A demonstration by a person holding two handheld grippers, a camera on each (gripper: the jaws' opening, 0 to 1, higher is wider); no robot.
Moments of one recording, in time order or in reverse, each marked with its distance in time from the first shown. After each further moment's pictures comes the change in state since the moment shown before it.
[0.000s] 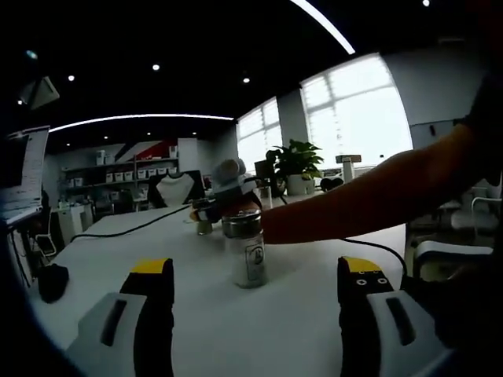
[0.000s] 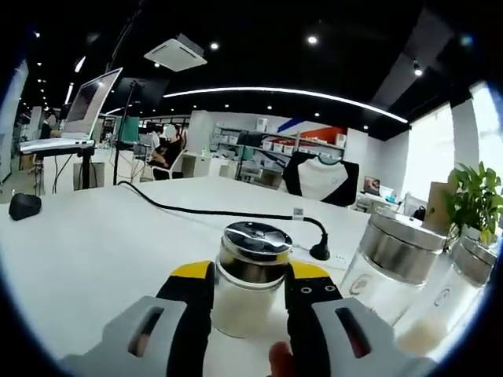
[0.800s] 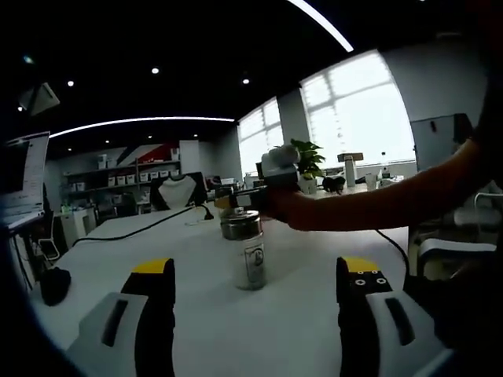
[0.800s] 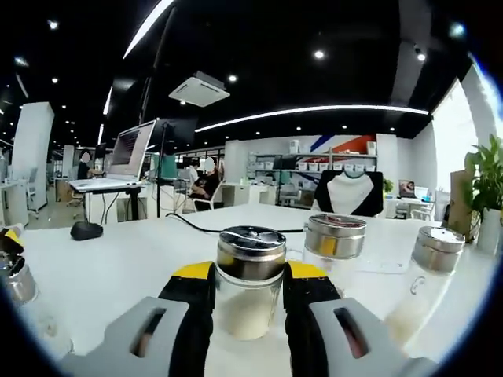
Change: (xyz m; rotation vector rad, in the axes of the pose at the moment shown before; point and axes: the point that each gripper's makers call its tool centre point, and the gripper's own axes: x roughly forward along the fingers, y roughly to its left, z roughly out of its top) left arm 0.001 -0.003 0.003 0.004 -0.004 0.004; right arm -0.088 -0.017 0.017 0.087 -0.146 0.221
